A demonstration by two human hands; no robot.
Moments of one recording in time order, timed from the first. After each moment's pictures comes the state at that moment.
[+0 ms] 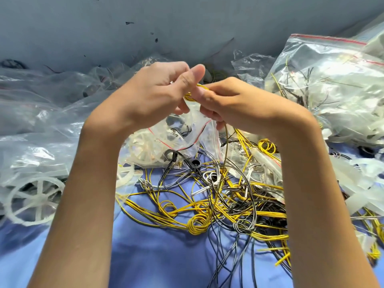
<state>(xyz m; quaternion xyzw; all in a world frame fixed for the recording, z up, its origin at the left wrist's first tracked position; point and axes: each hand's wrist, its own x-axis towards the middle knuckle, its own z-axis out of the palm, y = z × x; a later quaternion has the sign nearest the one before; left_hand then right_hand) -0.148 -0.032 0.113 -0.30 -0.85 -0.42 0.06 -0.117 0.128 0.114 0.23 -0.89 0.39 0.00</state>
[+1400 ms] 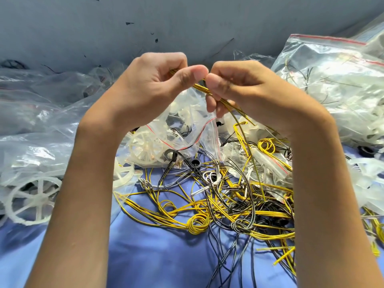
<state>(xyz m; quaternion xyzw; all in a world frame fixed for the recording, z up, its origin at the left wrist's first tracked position) -0.135 -0.035 0.120 -0.33 -0.85 -0.38 0.17 -0.115 0.146 0.117 0.26 -0.84 0.47 0.05</state>
